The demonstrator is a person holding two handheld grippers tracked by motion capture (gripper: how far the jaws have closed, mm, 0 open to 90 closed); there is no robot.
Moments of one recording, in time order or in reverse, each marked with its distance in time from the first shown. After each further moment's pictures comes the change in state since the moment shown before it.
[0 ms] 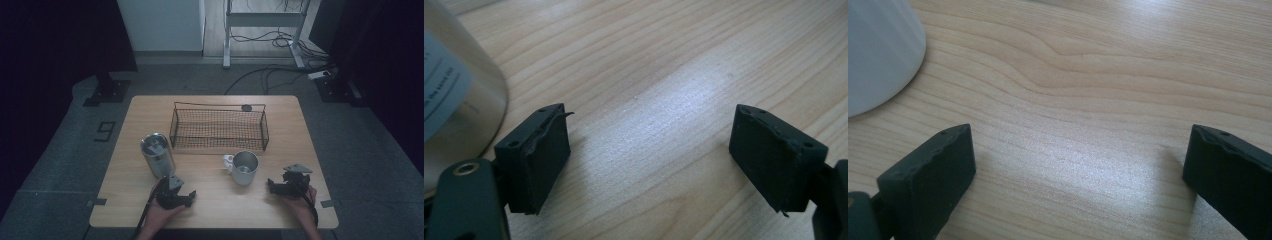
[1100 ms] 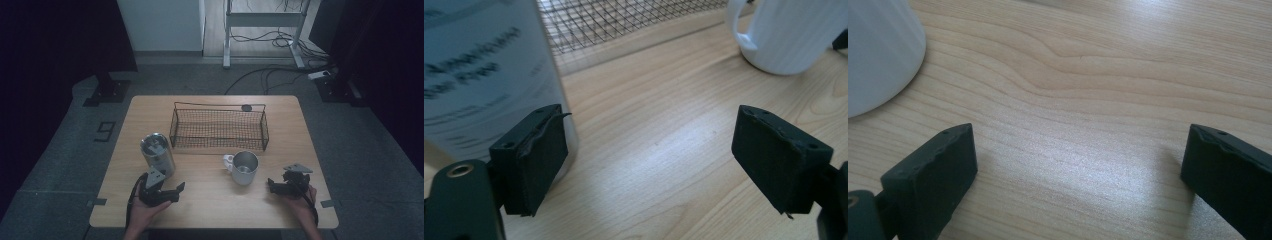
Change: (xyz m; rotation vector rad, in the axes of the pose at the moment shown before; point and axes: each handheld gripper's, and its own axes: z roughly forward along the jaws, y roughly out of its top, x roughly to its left) left arm 0.024 0.015 -0.065 -0.178 0.001 -0.059; right arm -0.001 0.000 0.000 -0.002 0.001 -0.002
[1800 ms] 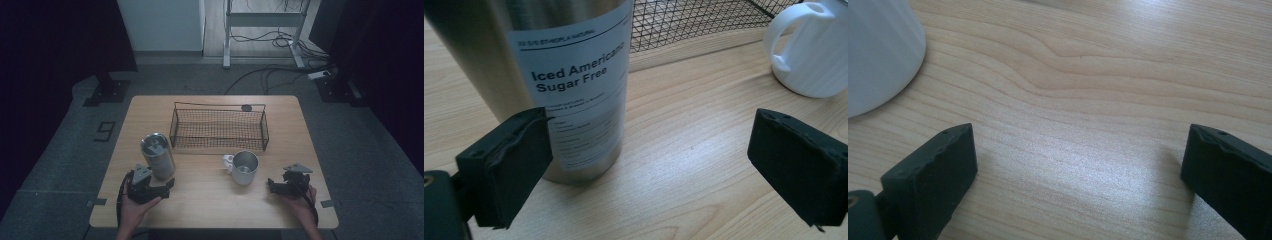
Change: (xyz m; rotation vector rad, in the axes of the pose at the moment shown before) left arm 0.022 0.002 -0.015 -0.003 0.063 -0.086; right arm 0.000 0.000 0.000 -0.001 0.000 0.000
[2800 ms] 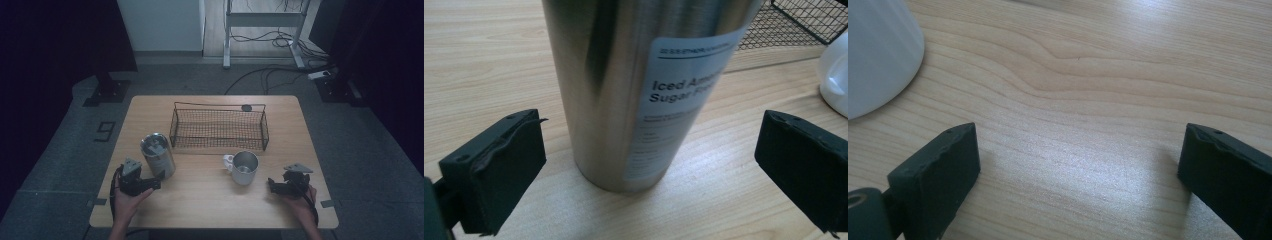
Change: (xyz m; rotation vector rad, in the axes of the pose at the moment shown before) left arm 0.036 0.001 0.009 -0.028 0.053 -0.078; right arm -0.001 0.000 0.000 -0.006 -0.002 0.003
